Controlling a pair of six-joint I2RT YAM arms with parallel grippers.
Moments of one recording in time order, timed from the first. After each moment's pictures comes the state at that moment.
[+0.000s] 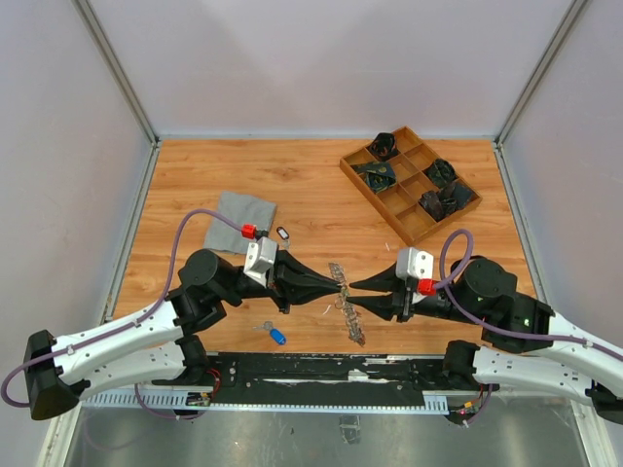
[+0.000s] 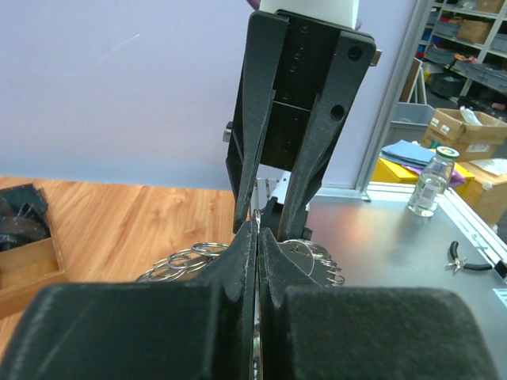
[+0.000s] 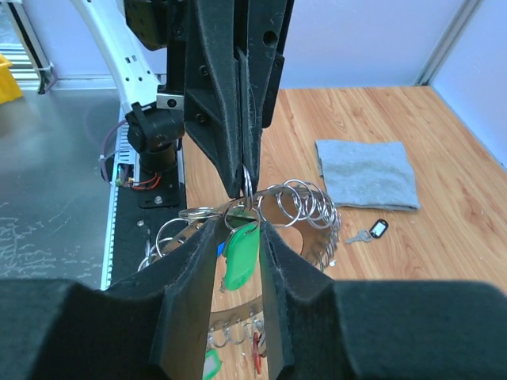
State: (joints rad) left arm -1.04 0.83 0.63 0.53 0.50 -0.26; right arm 1.21 0.61 0.87 -0.29 -0.17 -0.13
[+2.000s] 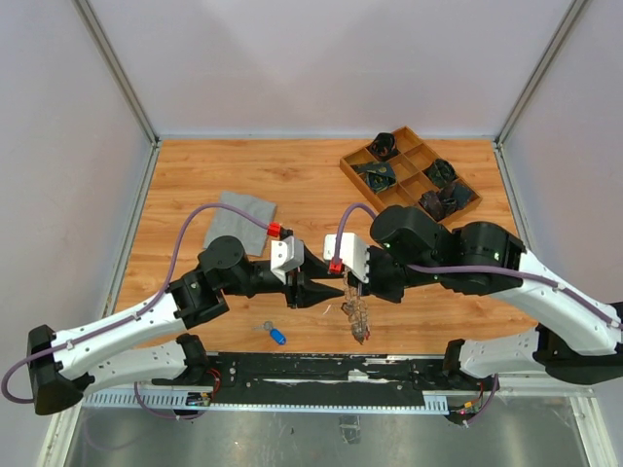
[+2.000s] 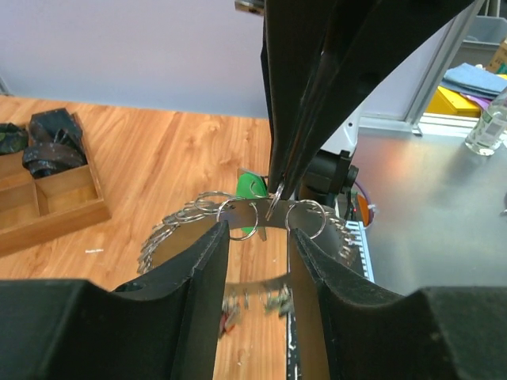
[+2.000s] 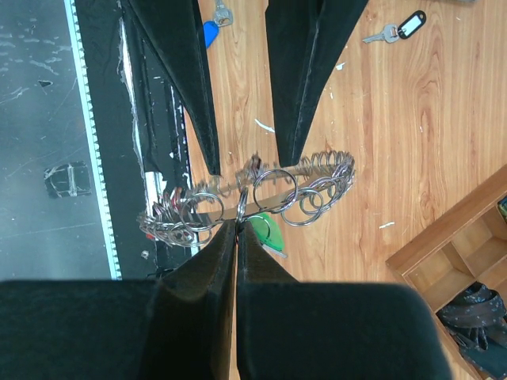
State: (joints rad) left arm -1.04 0.88 0.75 0.19 0.45 -0.07; right arm 1.21 1.21 1.67 -1.30 -0.09 -0.30
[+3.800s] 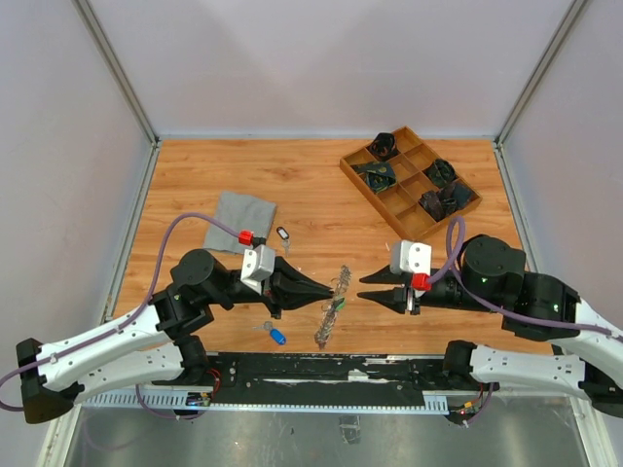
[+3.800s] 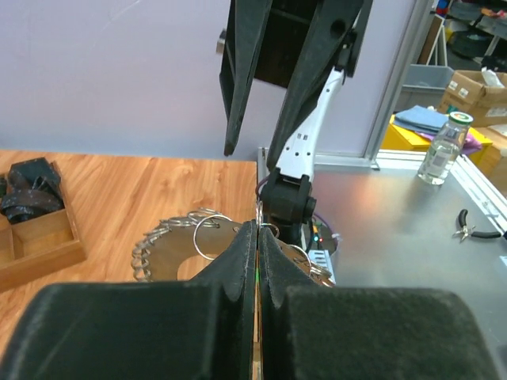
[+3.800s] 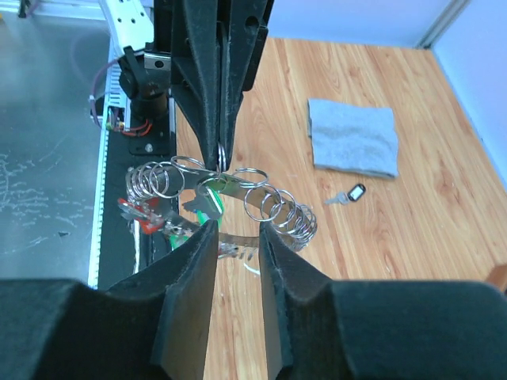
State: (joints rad) left arm -1.06 0.76 0.69 0.27 0.48 -0.15; right arm 1.21 0.77 1.23 -0.70 -0.17 -0.26
